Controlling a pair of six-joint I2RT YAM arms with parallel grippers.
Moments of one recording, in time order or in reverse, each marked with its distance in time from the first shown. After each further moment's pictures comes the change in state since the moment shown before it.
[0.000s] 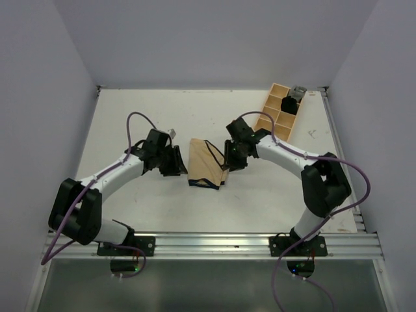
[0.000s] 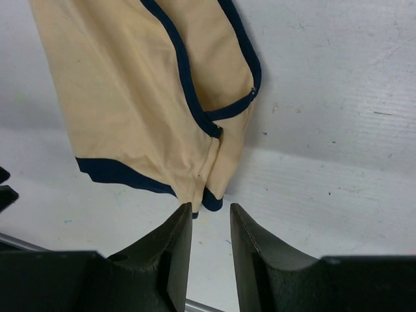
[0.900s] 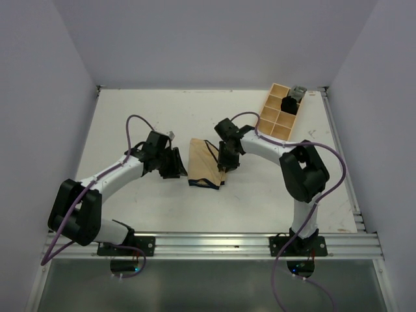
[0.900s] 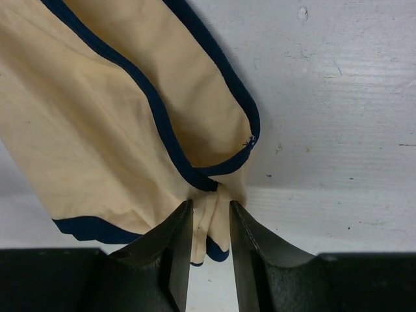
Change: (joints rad) left arm 0.000 -0.010 -0.028 0.005 0.004 -0.041; right arm 0.034 0.222 0.159 -0.064 0.082 0.104
